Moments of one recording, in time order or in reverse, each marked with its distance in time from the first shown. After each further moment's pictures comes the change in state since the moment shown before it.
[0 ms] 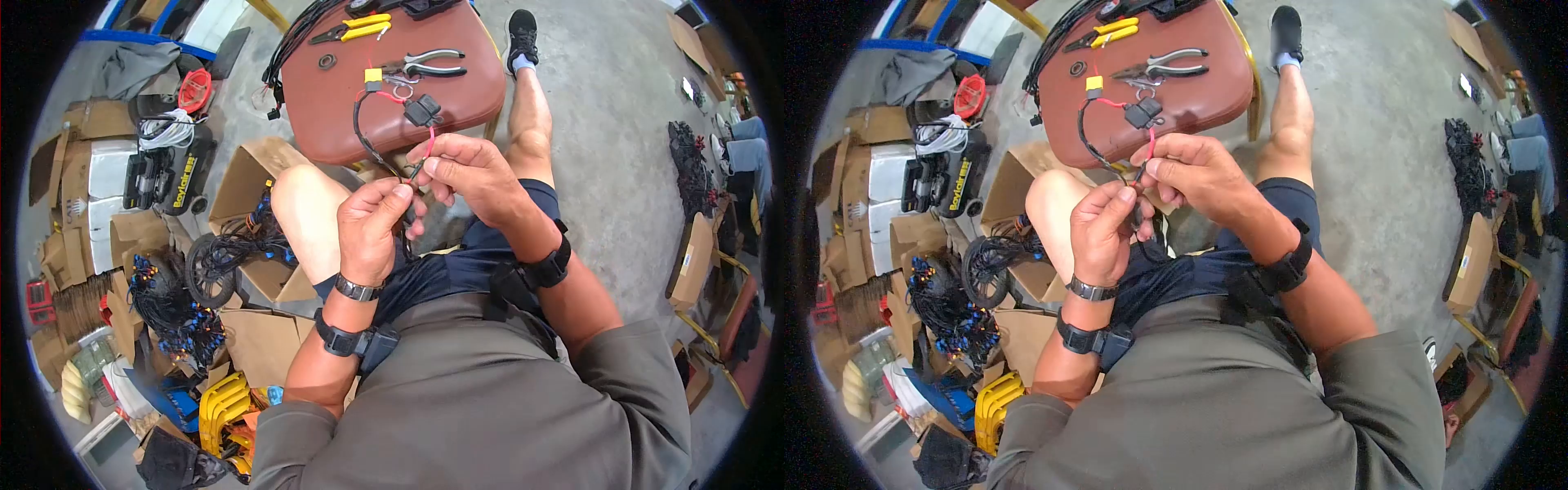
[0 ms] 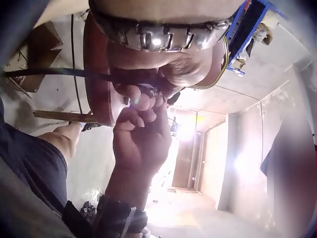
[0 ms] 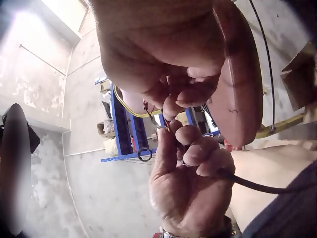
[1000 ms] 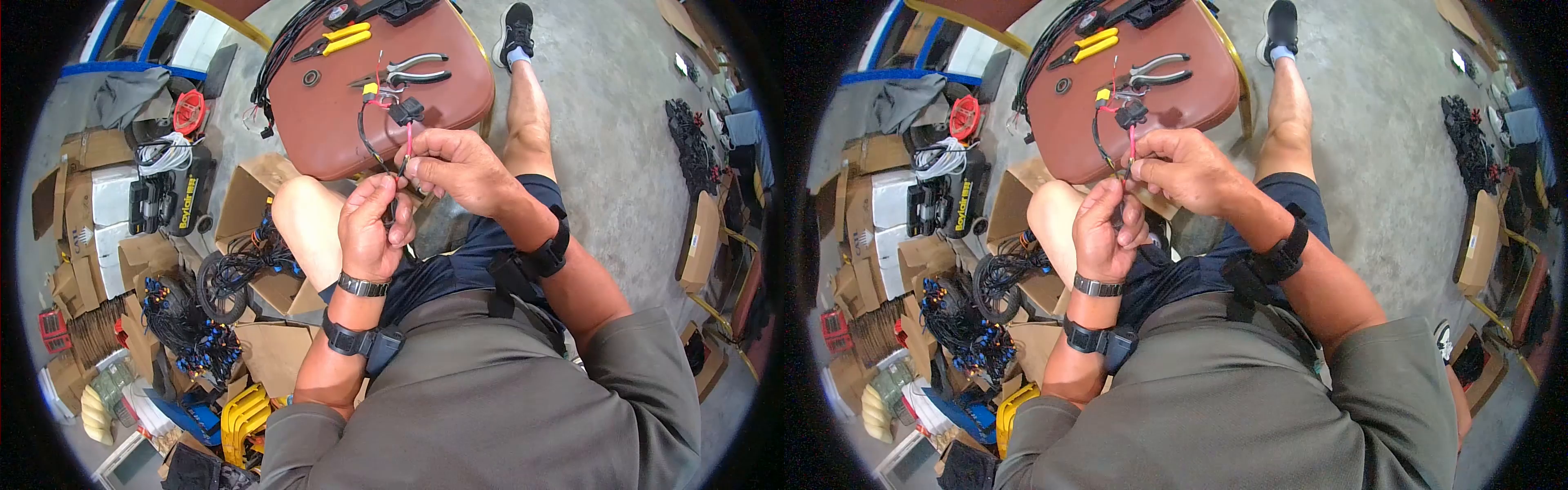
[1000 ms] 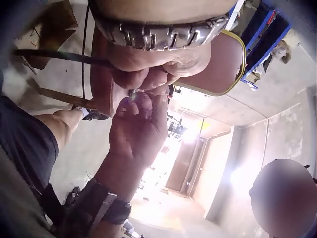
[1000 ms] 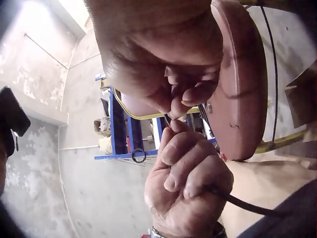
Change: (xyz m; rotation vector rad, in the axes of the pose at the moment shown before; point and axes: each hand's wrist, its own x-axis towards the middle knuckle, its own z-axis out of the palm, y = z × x) left_hand 0.024 -0.001 0.003 -0.296 -0.065 -0.197; right_hand 0.012 -0.015 -0.005 -0.153 0.034 0.029
